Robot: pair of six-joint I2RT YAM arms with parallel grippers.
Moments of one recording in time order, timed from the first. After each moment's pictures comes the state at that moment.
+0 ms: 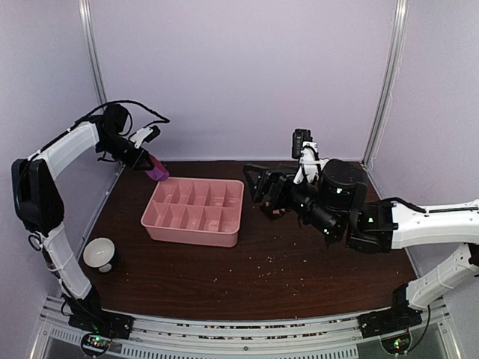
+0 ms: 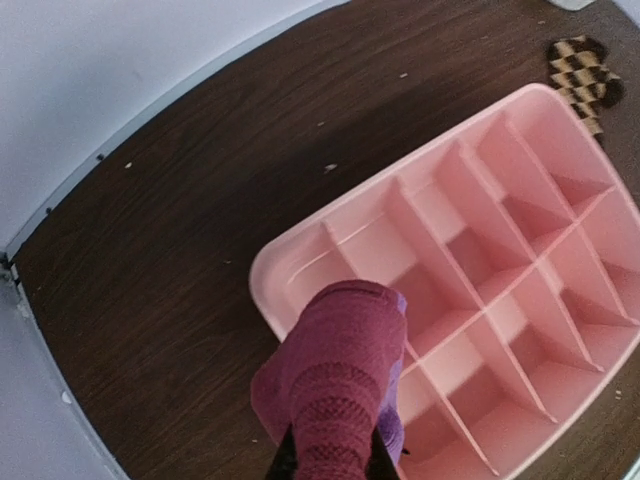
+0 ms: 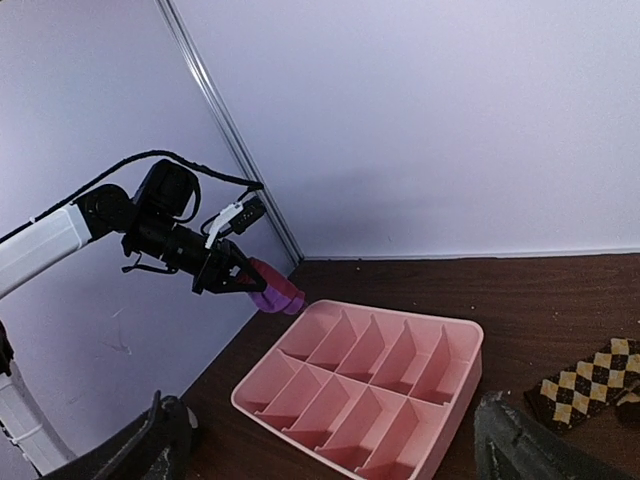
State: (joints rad) left arm -0.12 1.80 1.72 -0.93 0.35 0.47; right arm 1.19 1.31 0.98 0.33 0.56 0.43
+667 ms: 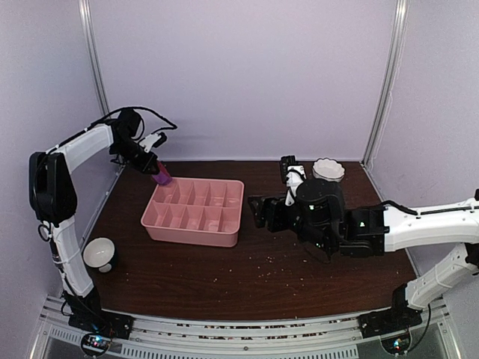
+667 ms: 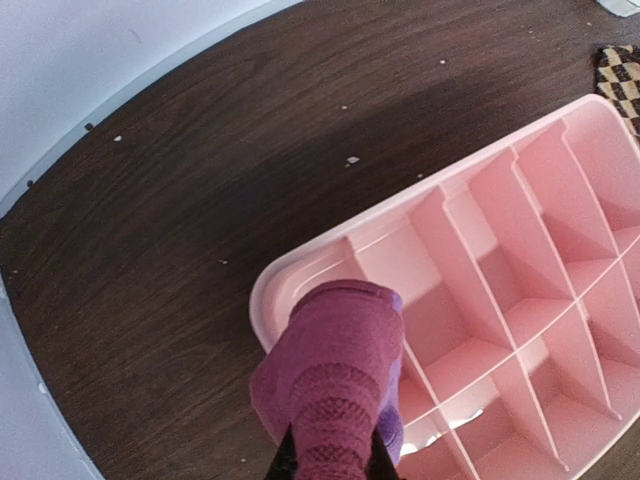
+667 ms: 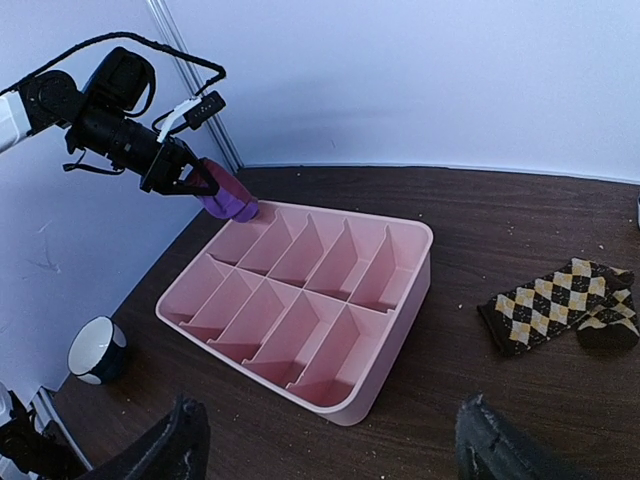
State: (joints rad) left arm -0.16 1.94 1.79 -0.91 0.25 0.36; right arm 1.19 1.35 0.97 0.05 0.61 0.53
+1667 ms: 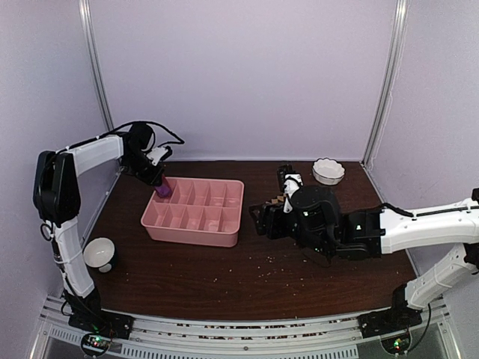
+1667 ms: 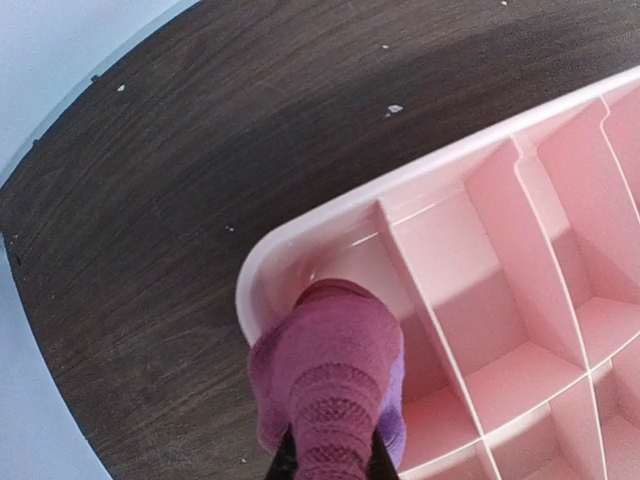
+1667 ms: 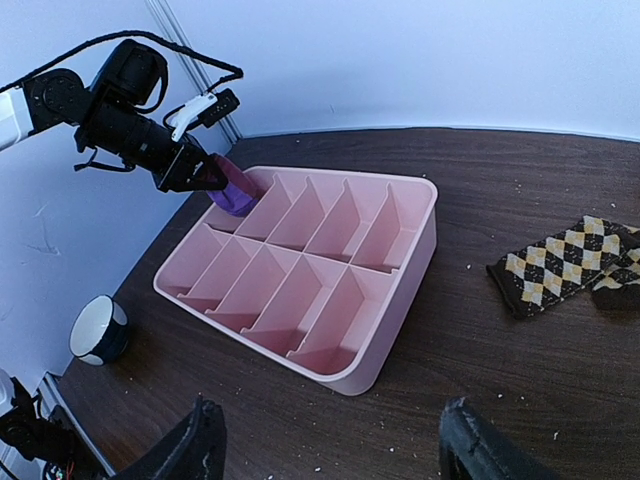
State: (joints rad) left arm -0.22 1.96 1.65 -0.78 0.07 0.32; right arm 1.19 1.36 0.95 0.01 0.56 0.61
